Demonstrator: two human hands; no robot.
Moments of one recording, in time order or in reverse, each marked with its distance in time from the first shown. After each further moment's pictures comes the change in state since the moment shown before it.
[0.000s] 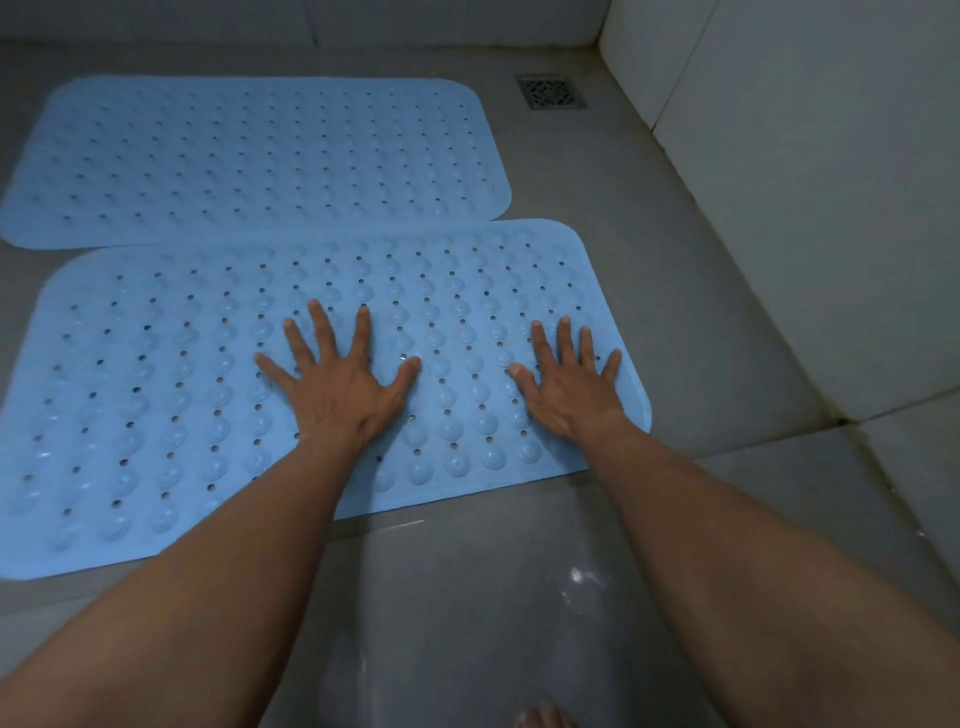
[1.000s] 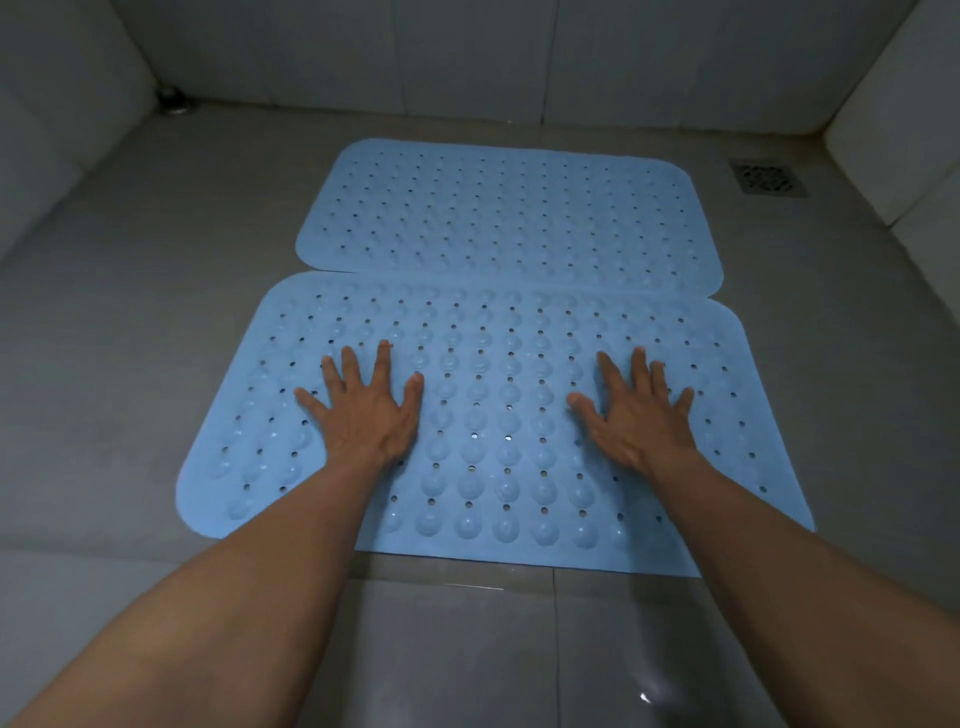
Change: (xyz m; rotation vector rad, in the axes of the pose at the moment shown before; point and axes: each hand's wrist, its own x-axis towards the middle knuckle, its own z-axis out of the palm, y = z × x) left_hand 0.027 -0.191 -0.037 -0.063 0.008 -0.302; right_hand 0.035 -0.161 -0.015 0.044 0.063 -0.144
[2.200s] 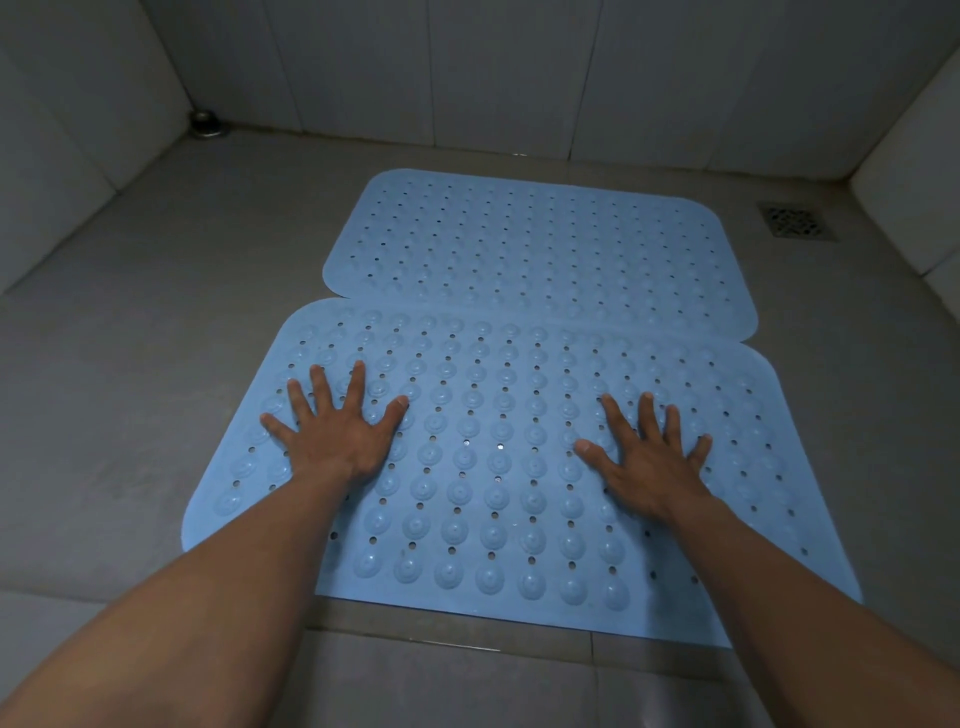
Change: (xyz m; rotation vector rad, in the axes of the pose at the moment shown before) left_hand 0.044 -0.051 -0.013 0.052 -0.109 -0.091; right_hand 0.012 -0.018 0.011 -0.001 -0.119 0.011
